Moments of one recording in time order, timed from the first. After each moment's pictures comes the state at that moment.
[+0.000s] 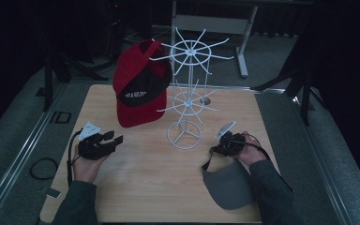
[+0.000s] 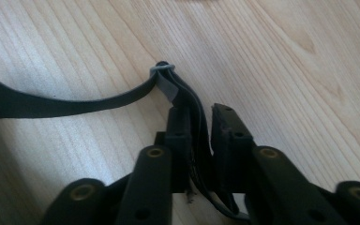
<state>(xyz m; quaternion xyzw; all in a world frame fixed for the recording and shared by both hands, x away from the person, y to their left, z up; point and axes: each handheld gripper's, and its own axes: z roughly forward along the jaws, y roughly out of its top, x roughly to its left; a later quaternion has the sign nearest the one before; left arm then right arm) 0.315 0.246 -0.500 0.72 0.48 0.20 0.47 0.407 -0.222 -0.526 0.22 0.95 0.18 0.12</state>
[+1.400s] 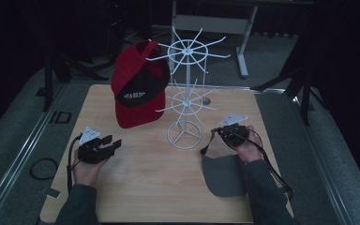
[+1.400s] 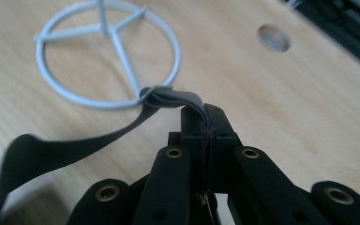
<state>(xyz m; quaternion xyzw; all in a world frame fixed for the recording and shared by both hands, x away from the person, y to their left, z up) 0.310 0.251 -0.521 0.71 0.50 0.21 0.45 0.401 -0.221 -0.488 0.31 0.87 0.30 0.25</state>
